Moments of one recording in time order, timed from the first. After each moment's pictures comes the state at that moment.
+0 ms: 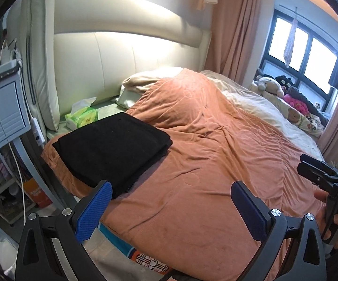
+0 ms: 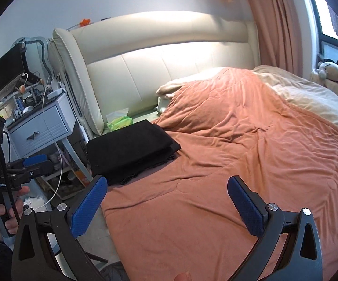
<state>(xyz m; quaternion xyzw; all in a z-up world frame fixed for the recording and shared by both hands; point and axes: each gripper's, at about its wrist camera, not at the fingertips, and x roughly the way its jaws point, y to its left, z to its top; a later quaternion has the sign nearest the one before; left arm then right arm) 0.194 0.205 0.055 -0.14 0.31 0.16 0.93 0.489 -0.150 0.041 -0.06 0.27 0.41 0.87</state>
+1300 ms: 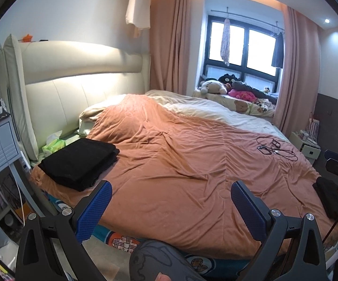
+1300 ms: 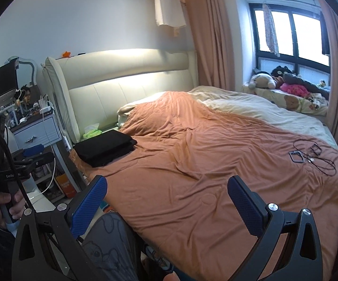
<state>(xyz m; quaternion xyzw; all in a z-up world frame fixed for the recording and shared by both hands) 0.047 0.037 0.093 -0.04 0.24 0.04 0.97 0.200 -0.336 0.077 -0.03 0.21 0.26 0.94</state>
